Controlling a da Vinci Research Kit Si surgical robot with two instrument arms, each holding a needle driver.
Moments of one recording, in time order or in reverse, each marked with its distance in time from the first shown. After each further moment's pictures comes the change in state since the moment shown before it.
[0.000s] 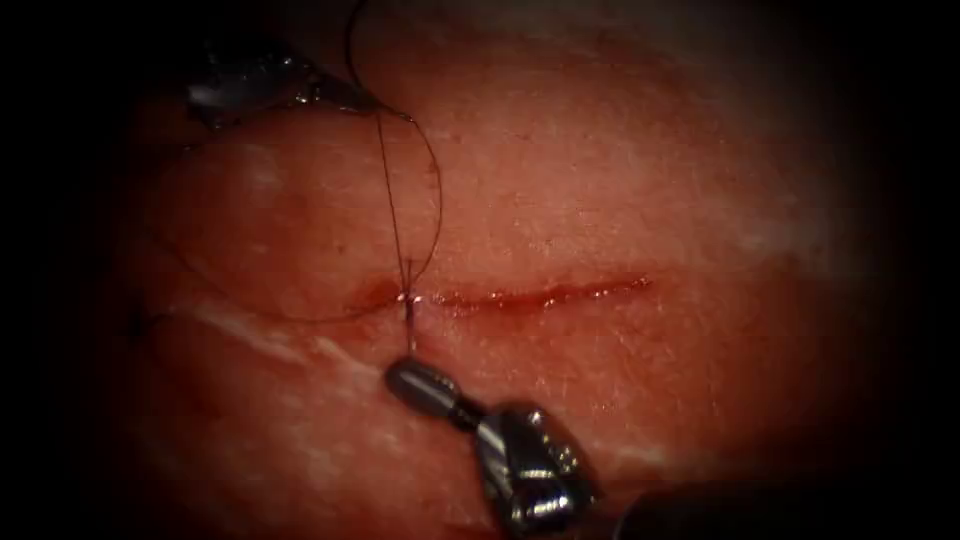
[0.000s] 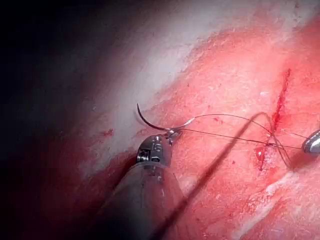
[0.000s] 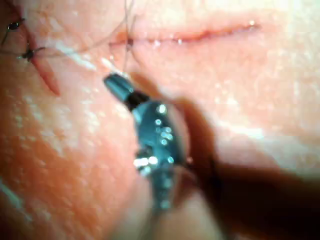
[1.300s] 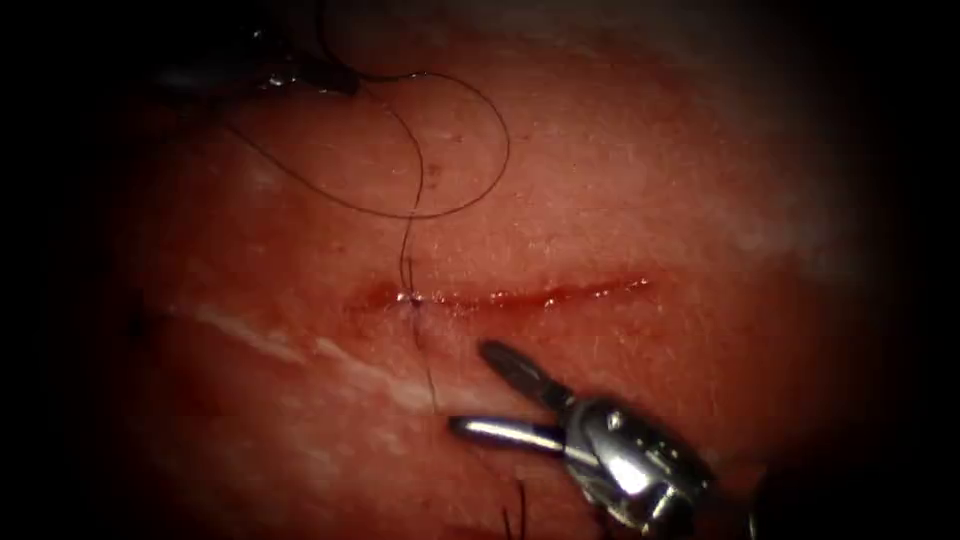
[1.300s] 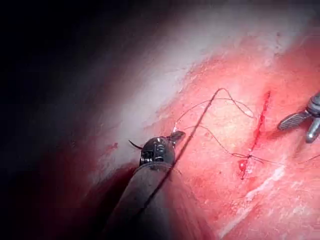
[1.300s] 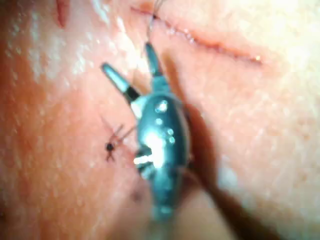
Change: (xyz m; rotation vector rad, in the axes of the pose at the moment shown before) right arm 0.005 0.002 -0.004 0.268 -0.046 -0.404; left arm 0.008 0.005 -0.006 -0.065 0.032 -0.106
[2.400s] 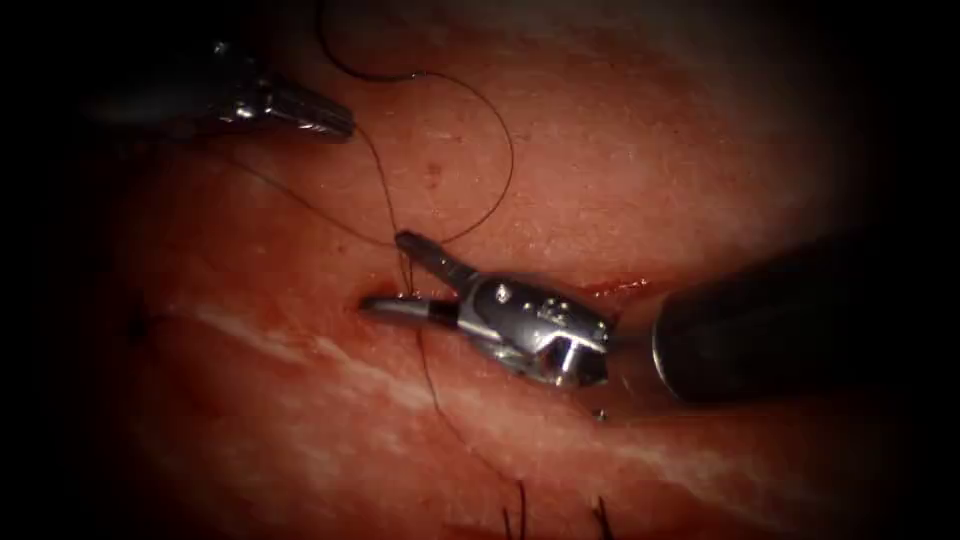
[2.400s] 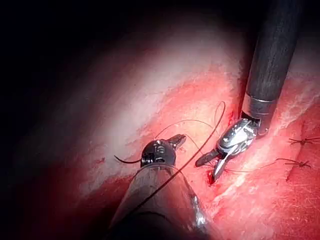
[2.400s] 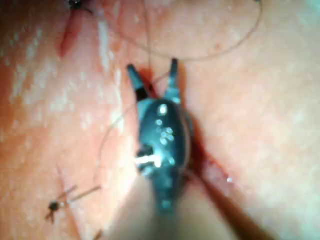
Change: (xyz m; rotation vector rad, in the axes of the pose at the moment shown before) right arm -0.003 0.005 0.012 0.031 -0.187 -0.137; left arm 0.007 0.008 -0.004 -0.039 -0.025 -0.011
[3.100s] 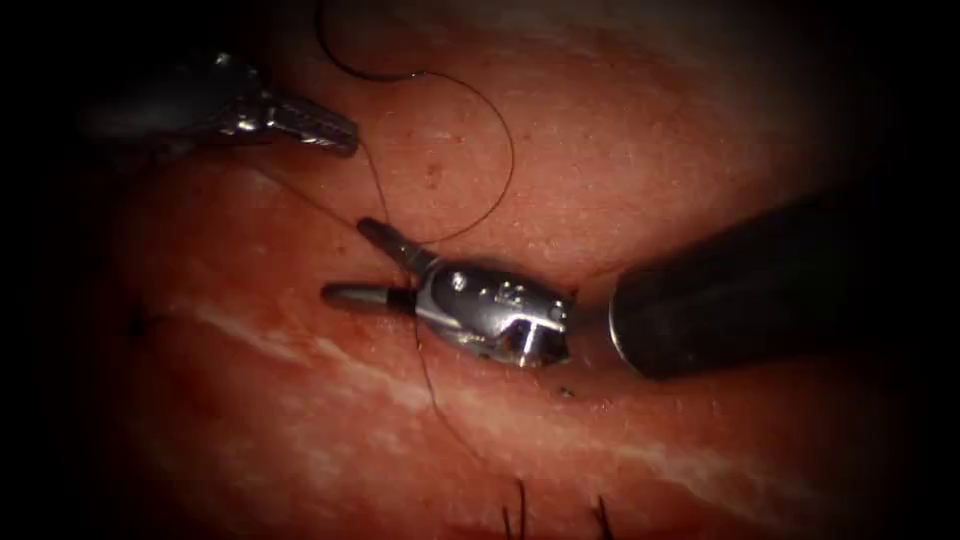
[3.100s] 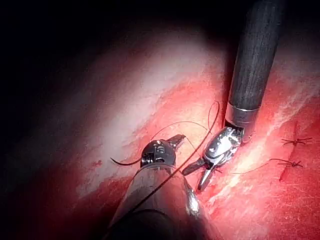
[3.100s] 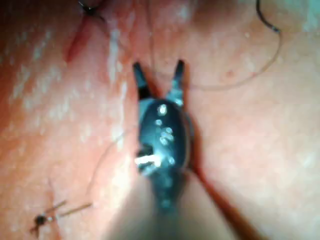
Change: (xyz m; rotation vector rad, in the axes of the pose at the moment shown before) right arm 0.000 0.000 0.003 -0.011 0.003 -0.057; left arm 0.001 0.001 0.000 -0.006 -0.007 0.012
